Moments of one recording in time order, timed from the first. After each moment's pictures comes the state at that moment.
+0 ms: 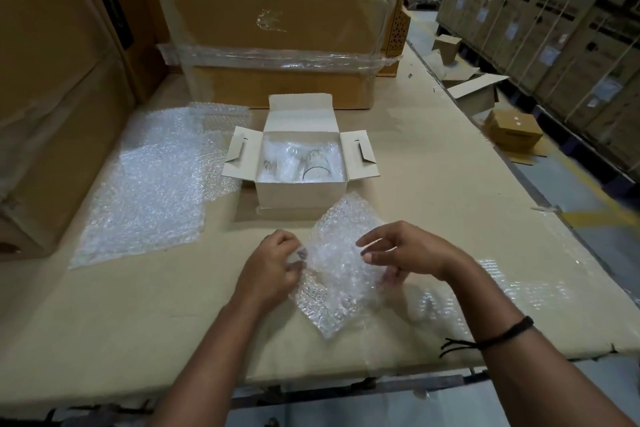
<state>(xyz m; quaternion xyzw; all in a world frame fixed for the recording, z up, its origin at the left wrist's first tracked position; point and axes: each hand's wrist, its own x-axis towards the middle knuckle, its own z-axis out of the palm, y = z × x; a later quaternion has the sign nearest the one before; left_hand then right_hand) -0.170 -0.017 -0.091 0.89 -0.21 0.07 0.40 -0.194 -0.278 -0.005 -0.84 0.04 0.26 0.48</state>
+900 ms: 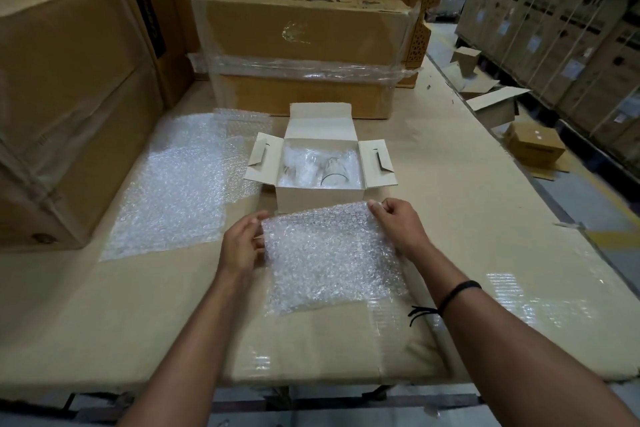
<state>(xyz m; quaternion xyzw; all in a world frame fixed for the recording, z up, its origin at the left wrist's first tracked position) -0.148 0.019 -0.065 0.66 0.13 0.01 0.74 -0.120 -0.256 -0.063 -0.87 0.10 -0.05 0.49</state>
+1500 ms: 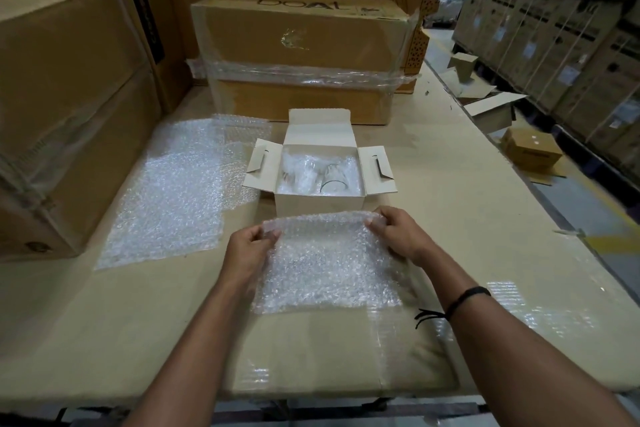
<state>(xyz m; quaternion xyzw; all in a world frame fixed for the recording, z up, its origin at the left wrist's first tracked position) -0.139 0.014 -0.066 0.72 0.10 -0.01 0.69 -0.118 -0.267 -0.057 -0.88 0.02 0.05 0.48</state>
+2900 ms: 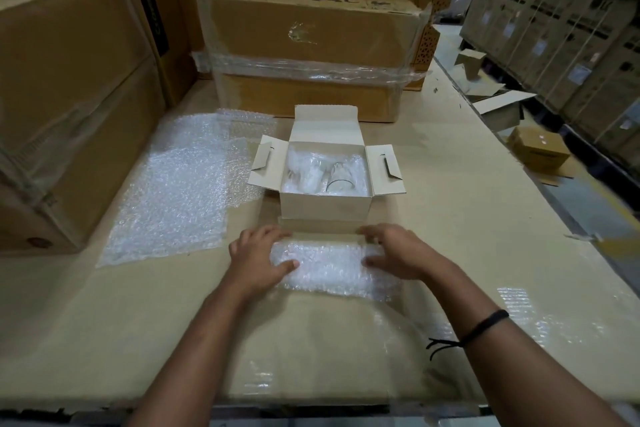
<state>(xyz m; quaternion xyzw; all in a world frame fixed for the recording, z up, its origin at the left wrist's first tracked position) -0.139 0.033 -0.080 0.95 -0.10 -0.02 0.28 -0.135 -0.250 -0.044 -0.97 -0.11 0.13 0.18</state>
